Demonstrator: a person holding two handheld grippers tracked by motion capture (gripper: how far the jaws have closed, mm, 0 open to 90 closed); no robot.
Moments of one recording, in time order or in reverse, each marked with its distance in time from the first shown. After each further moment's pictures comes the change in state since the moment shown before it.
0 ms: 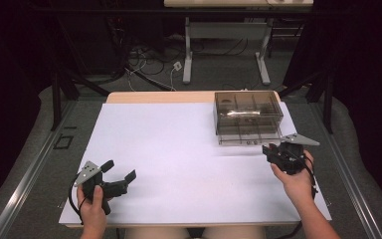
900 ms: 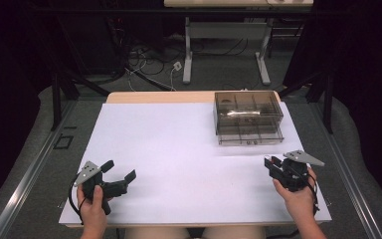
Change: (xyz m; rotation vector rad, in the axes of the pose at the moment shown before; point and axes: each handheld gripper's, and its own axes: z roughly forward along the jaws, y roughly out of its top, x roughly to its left) left arm 0.001 0.000 0.000 0.000 0.002 -0.003; right arm 0.005 -0.040 -0.017 -0.030 0.000 0.036
